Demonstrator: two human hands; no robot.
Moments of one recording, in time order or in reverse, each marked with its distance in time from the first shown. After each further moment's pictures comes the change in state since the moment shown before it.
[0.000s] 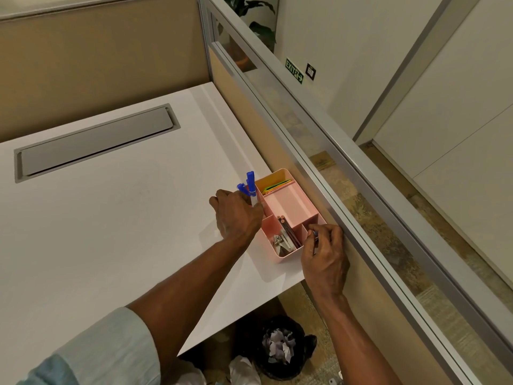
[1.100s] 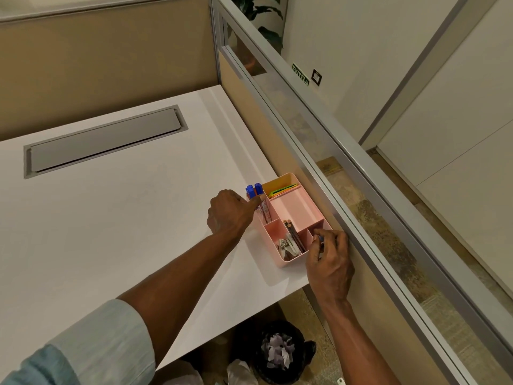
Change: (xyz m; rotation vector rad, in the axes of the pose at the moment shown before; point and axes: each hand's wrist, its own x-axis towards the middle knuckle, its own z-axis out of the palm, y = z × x) left_hand 0.021 -0.011 -0.022 -0.076 -0.021 -0.105; right_hand 0.002 -0.005 -0.003 -0.009 -0.019 0.011
